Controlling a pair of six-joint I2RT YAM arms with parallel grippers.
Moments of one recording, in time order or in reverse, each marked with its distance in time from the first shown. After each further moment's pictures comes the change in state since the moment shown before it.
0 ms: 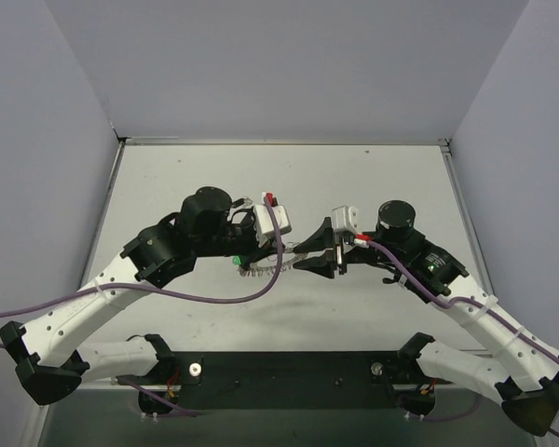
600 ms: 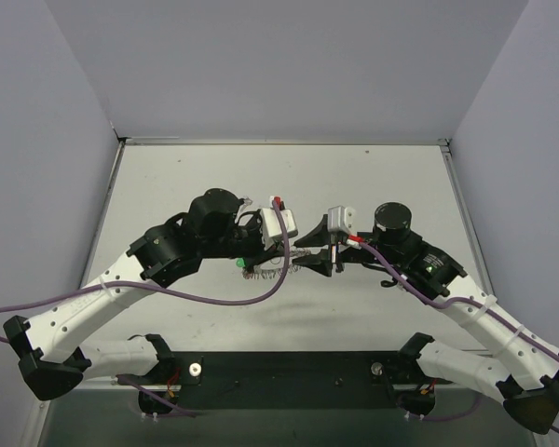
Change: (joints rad) left arm -0.034 0.027 0.015 -0.018 -0.030 0.010; right arm 0.034 0.003 0.000 -0.021 0.136 -0.026
